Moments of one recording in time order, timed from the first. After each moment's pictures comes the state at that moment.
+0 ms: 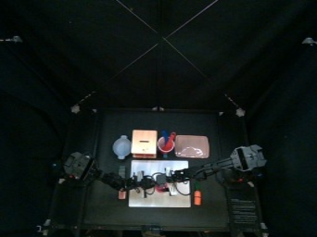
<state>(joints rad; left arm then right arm) -0.36 0.36 0.74 -0.79 -0.62 0.44 0.14 0.10 0.57 0.26 0.21 -0.21</state>
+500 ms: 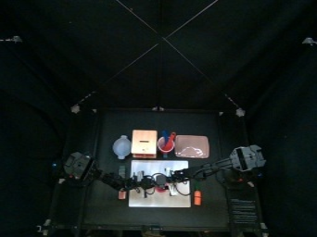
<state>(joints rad) -0.36 0.36 0.73 -0.80 -0.61 0.44 0.14 0.10 0.56 0.25 0.25 -0.21</state>
